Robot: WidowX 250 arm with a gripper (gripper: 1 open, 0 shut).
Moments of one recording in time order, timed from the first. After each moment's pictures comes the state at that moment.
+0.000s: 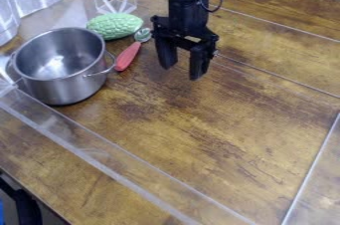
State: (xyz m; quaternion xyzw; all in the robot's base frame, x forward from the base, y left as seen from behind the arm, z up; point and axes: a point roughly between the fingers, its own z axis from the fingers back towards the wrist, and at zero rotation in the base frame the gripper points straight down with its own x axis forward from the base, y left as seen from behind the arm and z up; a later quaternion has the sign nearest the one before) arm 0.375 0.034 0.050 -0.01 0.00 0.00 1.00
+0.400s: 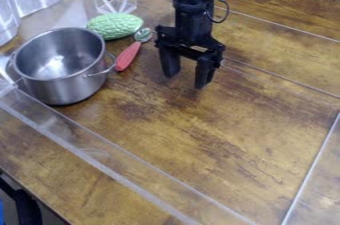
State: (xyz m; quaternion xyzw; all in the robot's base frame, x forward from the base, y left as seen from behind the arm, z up) arm 0.376 0.029 0.040 -0.01 0.03 0.03 1.00
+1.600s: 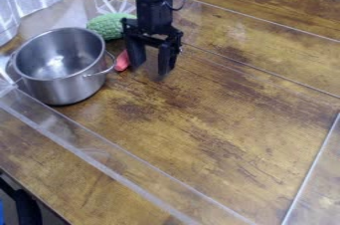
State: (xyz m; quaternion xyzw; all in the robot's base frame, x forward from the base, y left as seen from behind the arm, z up) arm 0.365 0.092 0.033 -0.03 0.04 0.05 1.00
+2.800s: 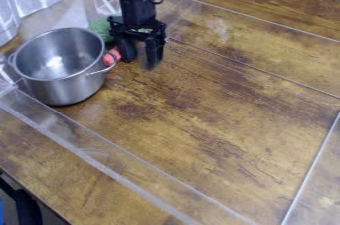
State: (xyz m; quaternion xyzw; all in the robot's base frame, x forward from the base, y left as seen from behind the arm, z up) arm 0.389 0.130 0.026 -0.04 -0.01 0.07 1.00
